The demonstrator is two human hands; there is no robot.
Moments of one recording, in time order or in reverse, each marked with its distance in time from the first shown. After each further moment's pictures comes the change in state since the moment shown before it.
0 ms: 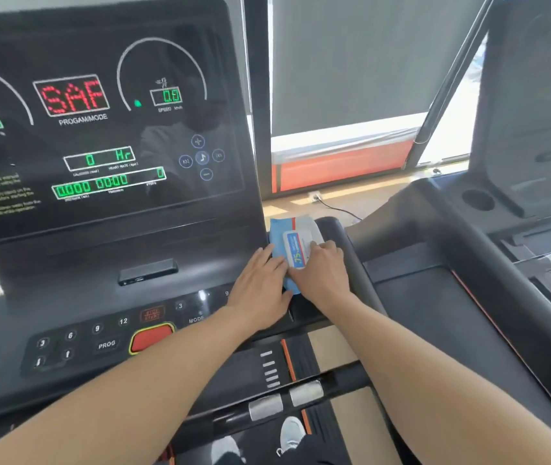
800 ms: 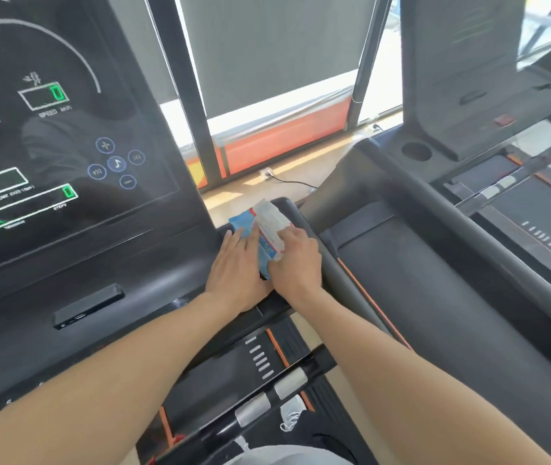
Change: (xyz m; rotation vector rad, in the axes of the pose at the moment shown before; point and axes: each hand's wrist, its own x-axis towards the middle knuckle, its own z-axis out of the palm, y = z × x) left_hand 0.047 0.006 0.010 -0.082 -0.056 0.025; right_hand -0.012 0.008 -0.002 0.227 0.146 0.139
